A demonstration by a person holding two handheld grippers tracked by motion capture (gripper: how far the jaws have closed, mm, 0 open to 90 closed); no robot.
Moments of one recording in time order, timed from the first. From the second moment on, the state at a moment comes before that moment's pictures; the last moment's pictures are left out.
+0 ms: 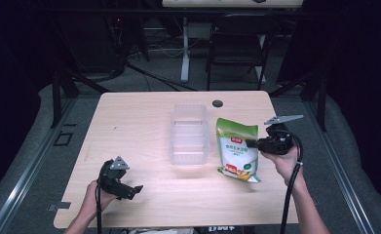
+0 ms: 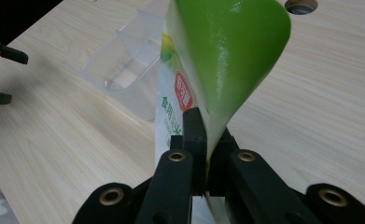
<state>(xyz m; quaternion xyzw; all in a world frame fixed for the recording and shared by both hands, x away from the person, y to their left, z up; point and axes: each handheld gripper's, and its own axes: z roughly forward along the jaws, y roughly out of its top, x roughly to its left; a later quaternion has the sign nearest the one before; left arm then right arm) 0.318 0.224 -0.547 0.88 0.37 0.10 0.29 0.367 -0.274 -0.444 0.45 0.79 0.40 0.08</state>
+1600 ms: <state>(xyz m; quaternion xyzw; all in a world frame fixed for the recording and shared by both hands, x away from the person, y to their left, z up) 0.318 0.224 -0.547 0.88 0.37 0.10 0.29 0.423 -0.267 -0.383 0.43 0.81 0.38 0.12</state>
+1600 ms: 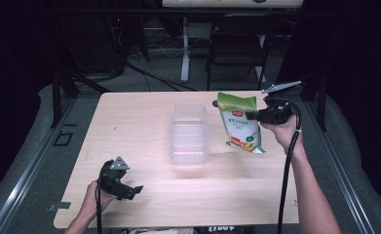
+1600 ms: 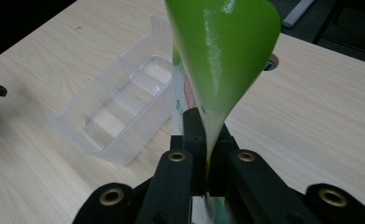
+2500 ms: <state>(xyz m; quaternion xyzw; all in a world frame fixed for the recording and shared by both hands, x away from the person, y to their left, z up) 0.318 0.224 -0.548 0.88 0.37 0.10 0.29 0.450 -0.256 -0.347 0.42 0.80 0.40 0.14</state>
